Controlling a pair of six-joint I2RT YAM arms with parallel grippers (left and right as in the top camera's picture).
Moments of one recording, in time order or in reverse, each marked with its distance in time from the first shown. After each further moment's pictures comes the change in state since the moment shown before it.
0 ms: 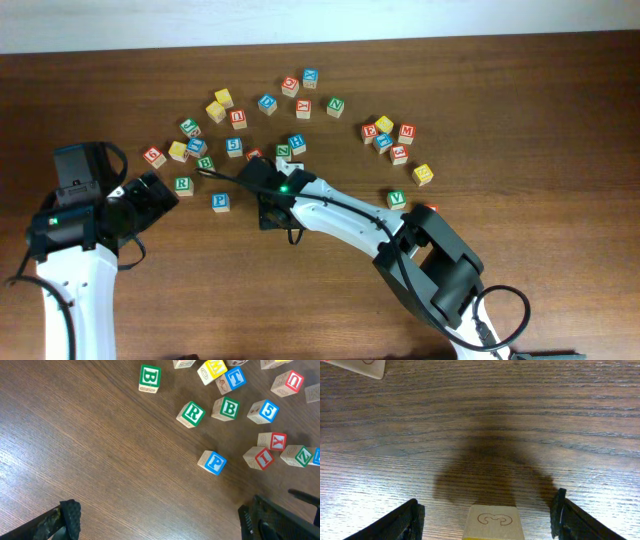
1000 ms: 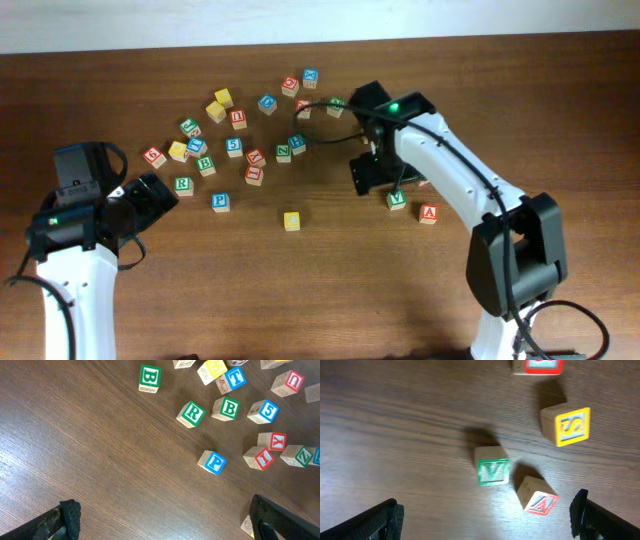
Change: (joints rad) left arm 0.000 0.000 0.000 0.000 0.000 0.000; right arm -0.443 -0.202 0.053 -0.494 -0.005 -0.581
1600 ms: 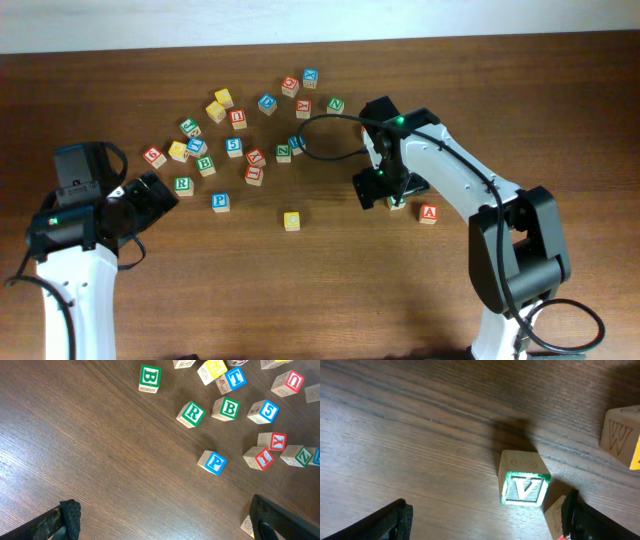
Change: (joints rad) left arm 0.000 0.000 0.000 0.000 0.000 0.000; right arm -0.034 0.002 -0.160 0.142 -0.150 -0.129
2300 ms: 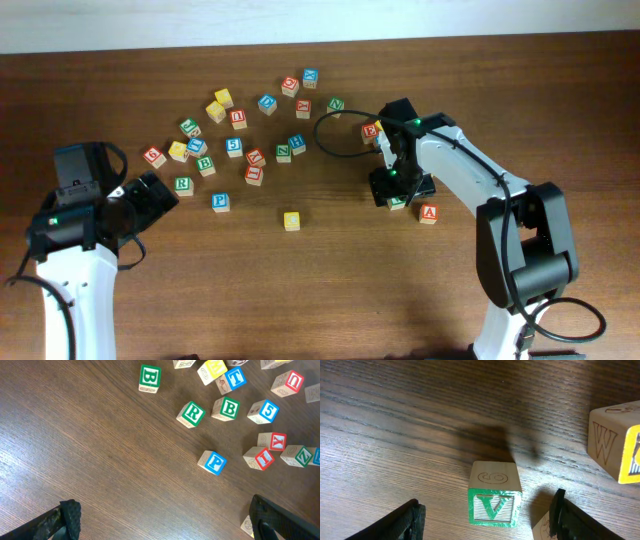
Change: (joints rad) left arm 0.000 0.000 0.000 0.000 0.000 0.000; right arm -0.077 0.000 -0.077 0.090 -0.038 -0.015
